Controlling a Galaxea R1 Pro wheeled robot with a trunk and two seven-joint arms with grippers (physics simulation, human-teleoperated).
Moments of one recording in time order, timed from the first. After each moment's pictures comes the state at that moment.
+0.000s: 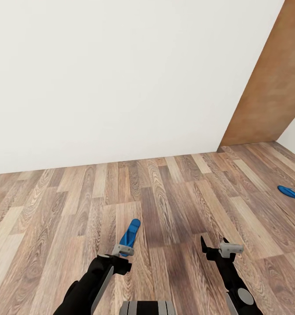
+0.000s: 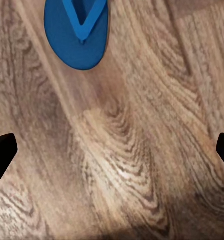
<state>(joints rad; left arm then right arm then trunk) -0.39 -0.10 -0.22 -0.98 -0.03 0.72 0.01 -0.24 -0.05 -0.09 -0.94 -0.04 -0.35 0.04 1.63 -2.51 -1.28</state>
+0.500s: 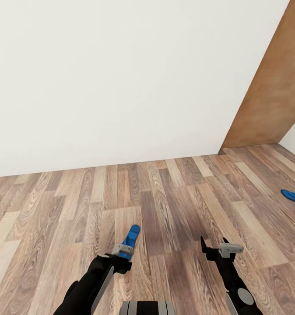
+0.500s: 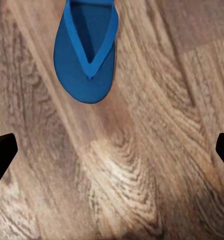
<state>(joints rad) -0.39 -0.10 -0.22 -0.98 -0.03 0.70 0.01 -0.24 -0.05 -0.09 -0.94 -0.04 -0.35 0.04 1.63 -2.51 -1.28</state>
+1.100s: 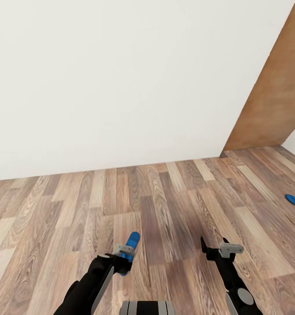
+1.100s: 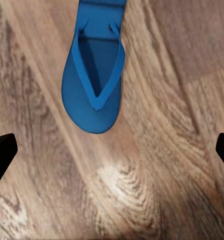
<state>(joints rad) -0.39 -0.10 -0.22 -0.98 -0.03 0.70 0.01 -0.24 -0.05 -0.09 -0.94 -0.04 -0.35 0.04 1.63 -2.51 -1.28</state>
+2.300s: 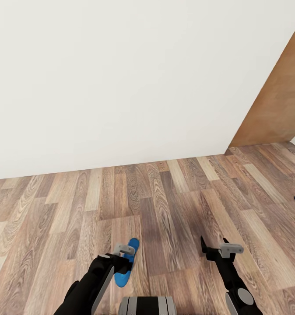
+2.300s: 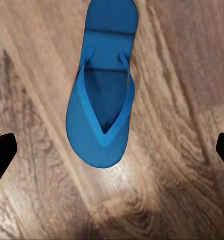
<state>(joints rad) -0.39 -0.11 -0.23 -0.98 -0.03 0.70 0.01 -0.23 -0.05 -0.09 -0.94 -0.04 -0.35 0.04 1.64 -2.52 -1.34</state>
